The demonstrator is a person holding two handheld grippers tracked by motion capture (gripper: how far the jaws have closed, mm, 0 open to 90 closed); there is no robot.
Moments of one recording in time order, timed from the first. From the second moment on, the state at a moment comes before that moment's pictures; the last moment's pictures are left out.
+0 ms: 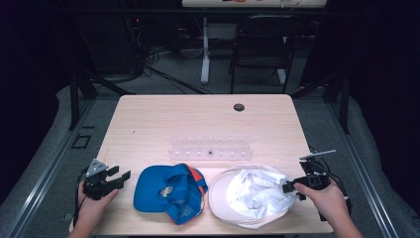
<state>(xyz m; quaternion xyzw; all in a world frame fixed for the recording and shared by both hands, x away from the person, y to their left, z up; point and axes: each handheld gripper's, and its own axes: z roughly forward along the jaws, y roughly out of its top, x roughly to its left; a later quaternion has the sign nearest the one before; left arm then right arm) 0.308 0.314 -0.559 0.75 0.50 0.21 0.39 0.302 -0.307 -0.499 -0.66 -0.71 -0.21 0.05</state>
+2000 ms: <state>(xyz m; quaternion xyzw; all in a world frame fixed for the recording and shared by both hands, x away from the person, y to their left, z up) 0.305 0.319 -0.558 0.74 0.51 0.21 0.39 0.306 -0.286 -0.444 -0.66 -0.70 -0.26 0.12</state>
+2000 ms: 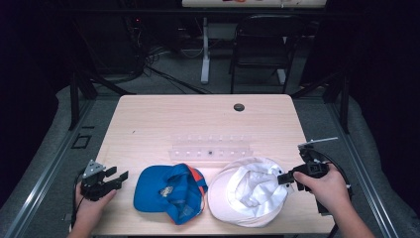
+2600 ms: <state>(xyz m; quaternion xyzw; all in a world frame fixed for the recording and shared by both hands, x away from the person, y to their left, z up) 0.305 0.319 -0.559 0.74 0.51 0.21 0.39 0.306 -0.282 -0.418 -0.66 -0.69 -0.27 0.11</state>
